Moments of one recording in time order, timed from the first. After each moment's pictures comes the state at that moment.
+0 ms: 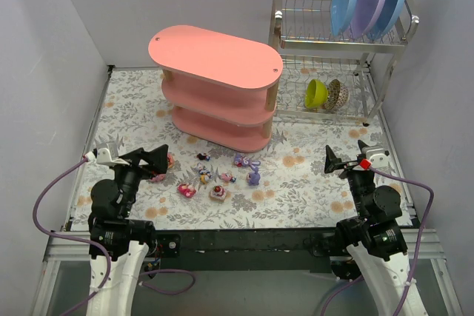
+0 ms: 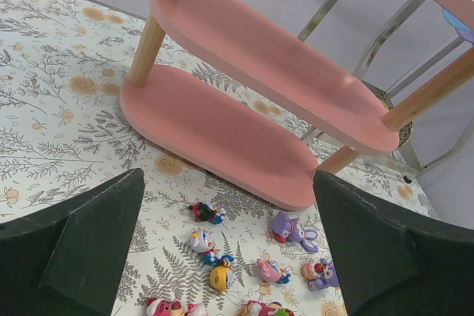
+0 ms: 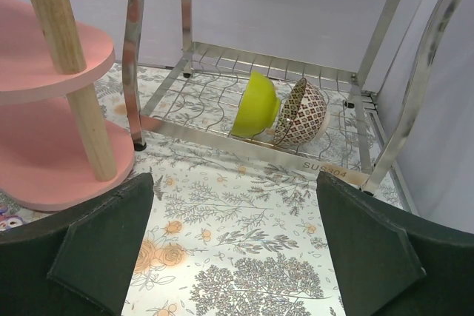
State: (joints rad) left arm -0.09 0.12 0.48 -0.32 0.07 -0.51; right arm 0.33 0.01 0.33 -0.16 0.16 -0.10
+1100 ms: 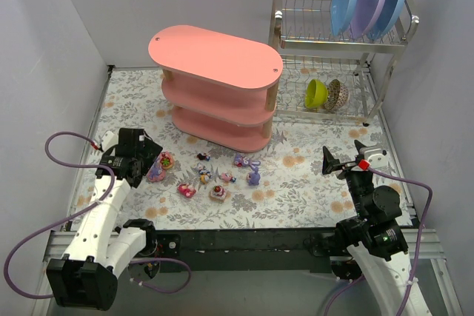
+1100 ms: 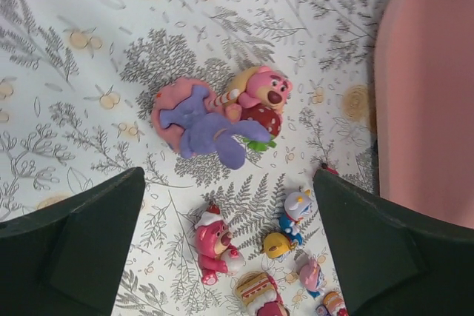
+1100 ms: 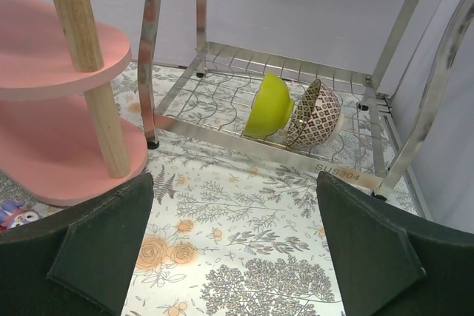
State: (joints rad) left arm -0.09 0.88 0.77 -0.82 -0.31 -1.02; right arm 0.38 0.01 0.33 -0.17 0.16 -0.10
